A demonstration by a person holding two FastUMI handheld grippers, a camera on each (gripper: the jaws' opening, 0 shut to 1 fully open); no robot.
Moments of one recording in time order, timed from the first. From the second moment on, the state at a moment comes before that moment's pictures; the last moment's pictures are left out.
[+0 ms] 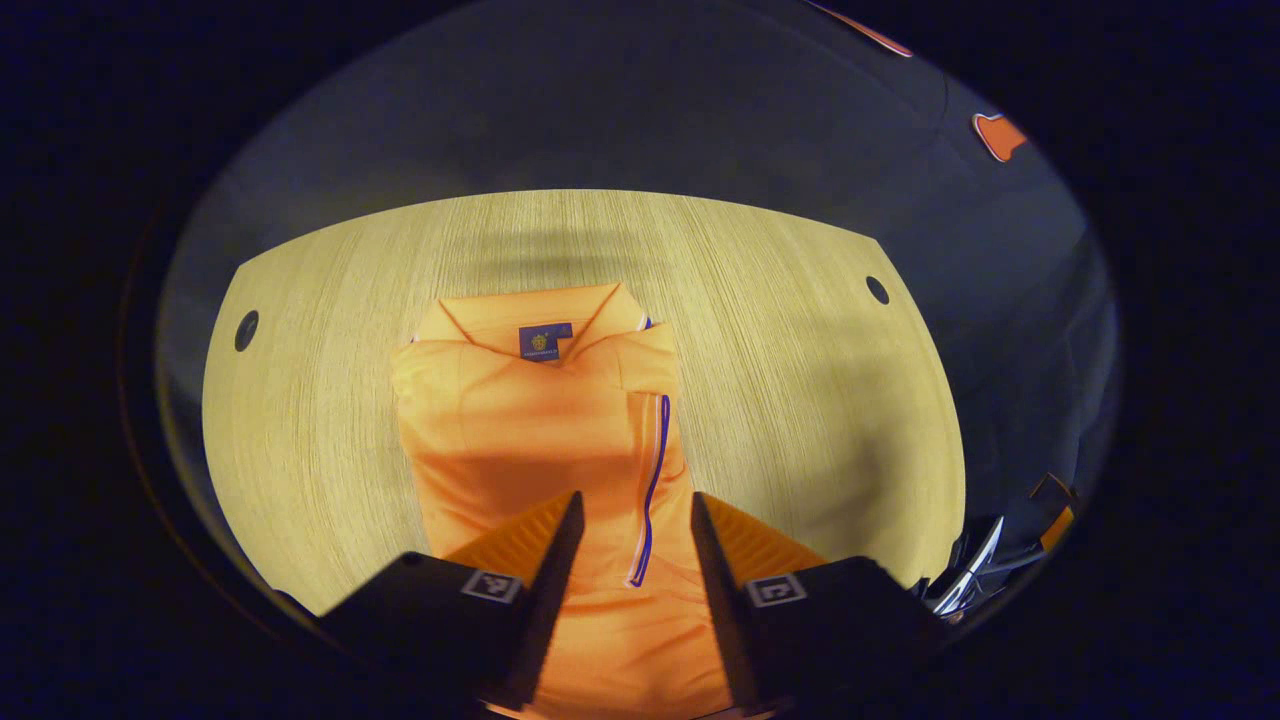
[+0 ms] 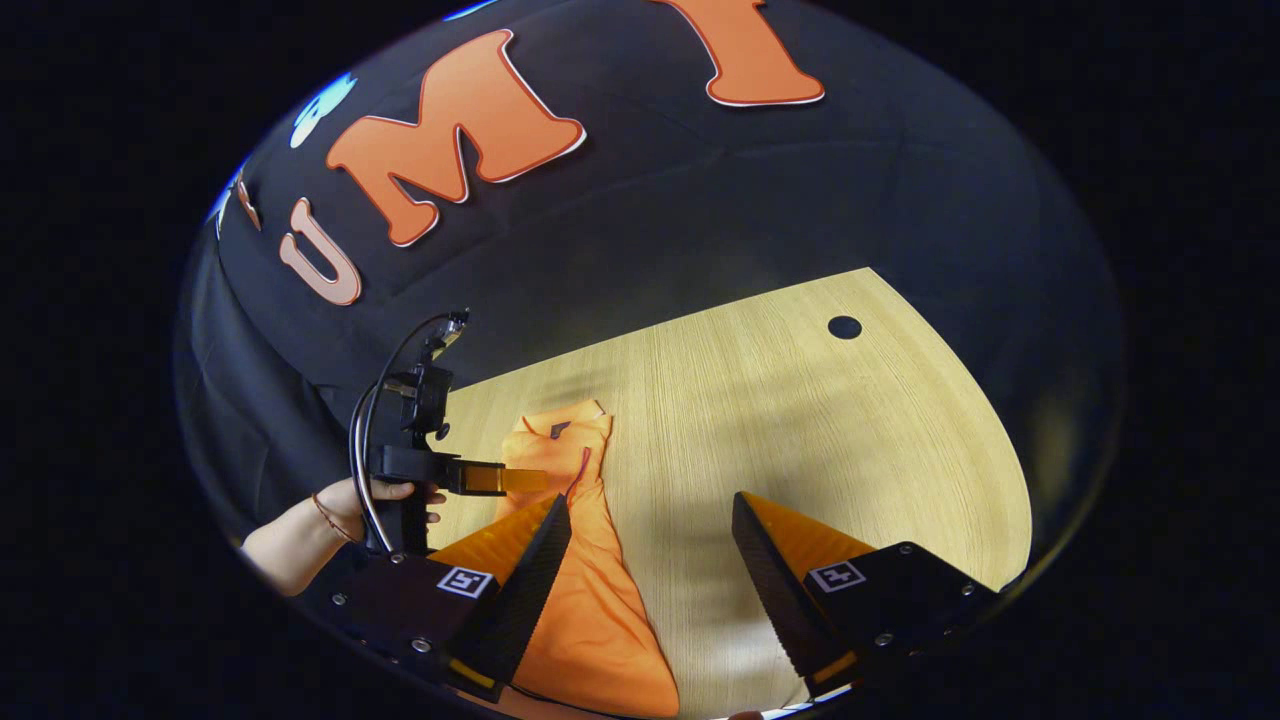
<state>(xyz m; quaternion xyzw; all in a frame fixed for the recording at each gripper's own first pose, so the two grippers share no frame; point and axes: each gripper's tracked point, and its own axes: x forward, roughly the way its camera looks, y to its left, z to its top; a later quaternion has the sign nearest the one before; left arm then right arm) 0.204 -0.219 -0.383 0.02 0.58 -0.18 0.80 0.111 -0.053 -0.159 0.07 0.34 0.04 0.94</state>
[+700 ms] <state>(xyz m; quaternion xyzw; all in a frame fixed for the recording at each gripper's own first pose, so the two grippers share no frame) 0.184 -0.130 -0.297 0.05 0.48 -0.14 0.86 0.109 0.015 -0.177 0.04 0.36 0.08 0.93</state>
